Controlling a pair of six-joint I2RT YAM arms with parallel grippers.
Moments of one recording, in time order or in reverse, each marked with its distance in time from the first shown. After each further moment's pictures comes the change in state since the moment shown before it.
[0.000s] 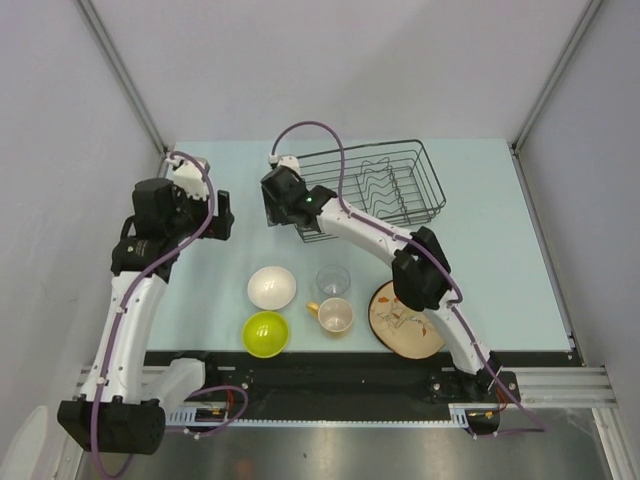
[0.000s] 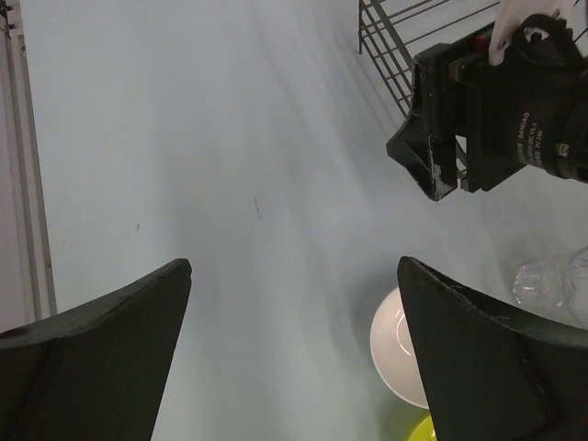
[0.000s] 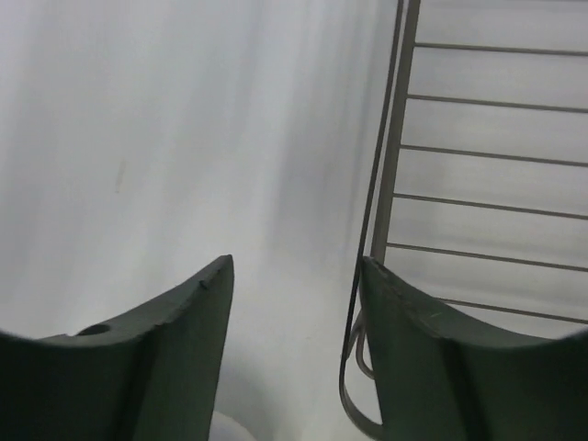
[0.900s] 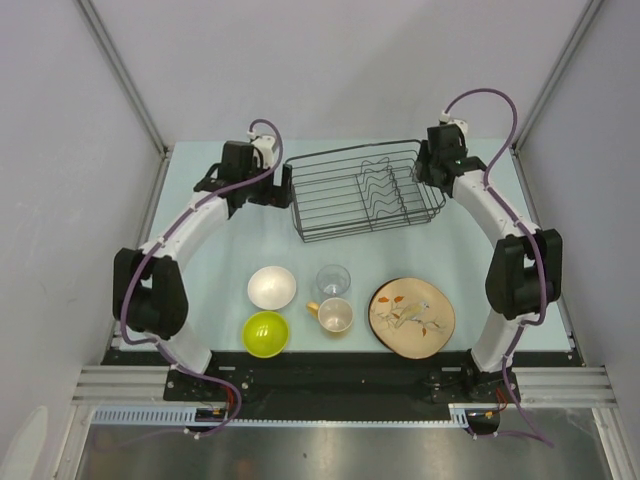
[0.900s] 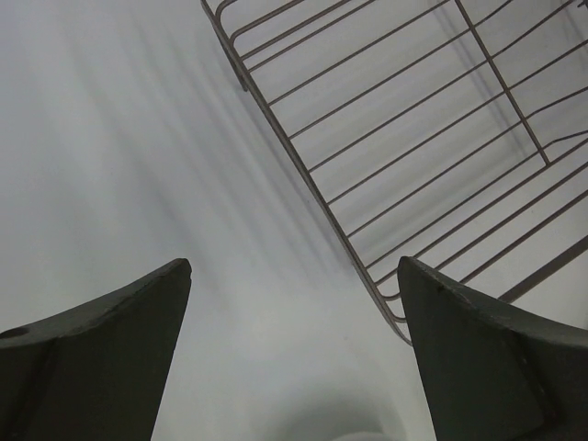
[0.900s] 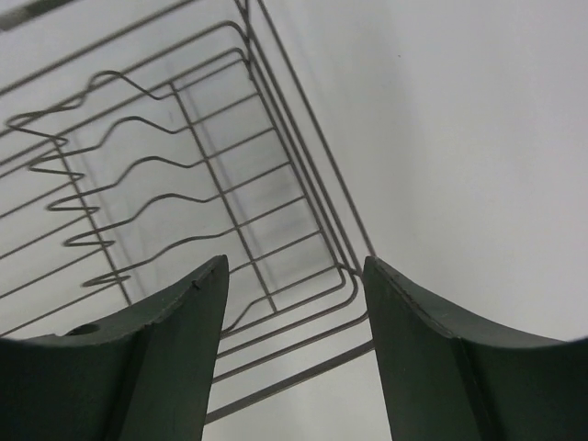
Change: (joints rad) left arm -0.232 0.652 0.216 0.255 -0.009 -0.154; right arm -0.667 -0.519 -0.553 0.092 -0.014 -0.155
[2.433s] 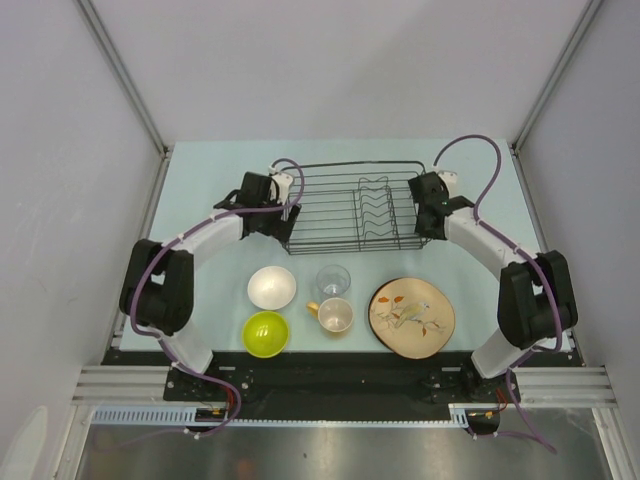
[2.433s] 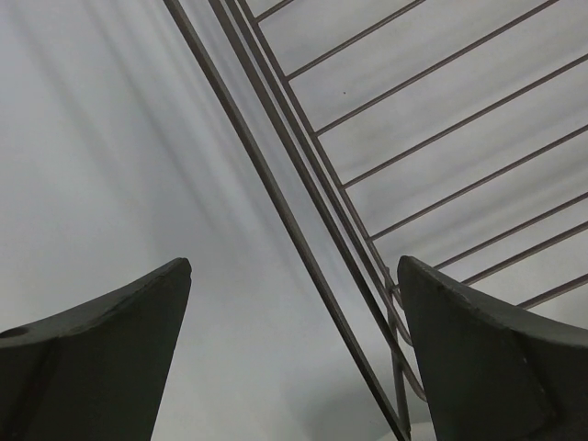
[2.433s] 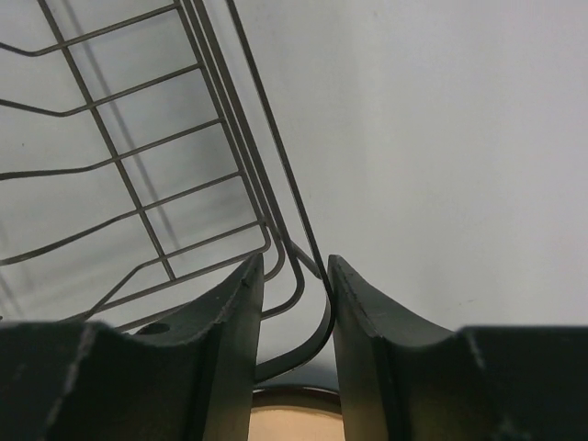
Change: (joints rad) left arm -0.069 0.051 -0.204 0.084 -0.138 0.157; right arm 0.113 -0.175 -0.395 -0.087 0.132 0.141
